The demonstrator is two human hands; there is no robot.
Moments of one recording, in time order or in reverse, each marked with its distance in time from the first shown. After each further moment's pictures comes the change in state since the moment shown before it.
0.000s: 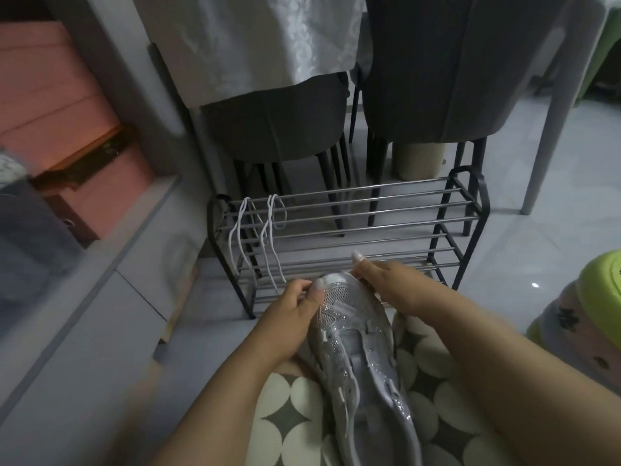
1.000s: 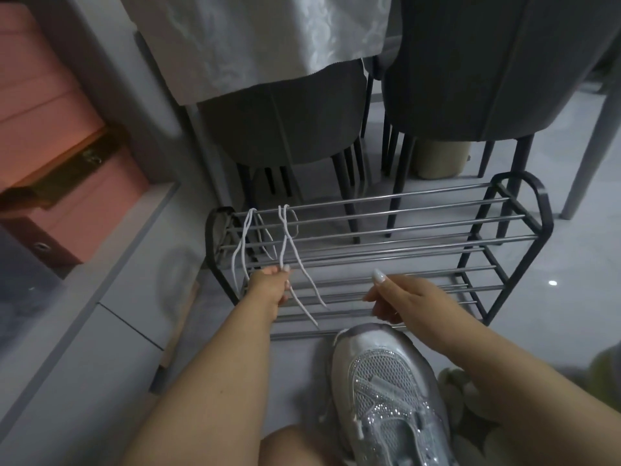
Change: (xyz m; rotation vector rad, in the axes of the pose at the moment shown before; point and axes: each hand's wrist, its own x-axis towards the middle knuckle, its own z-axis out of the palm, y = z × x) left_hand 0.216 -0.074 -0.045 -0.541 0.356 -0.356; right_hand 0.074 0.015 0.010 0.374 0.116 -0.074
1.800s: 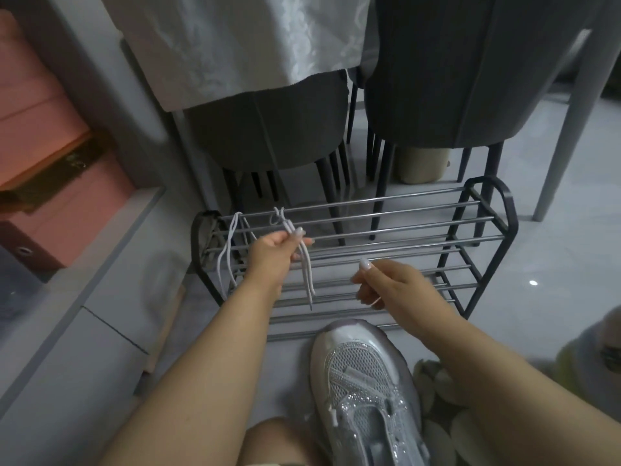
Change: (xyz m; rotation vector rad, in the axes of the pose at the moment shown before) left_hand -0.073 0.055 0.030 -0.020 -0.159 0.369; right_hand -0.009 -0.012 -0.010 0.073 0.101 -0.032
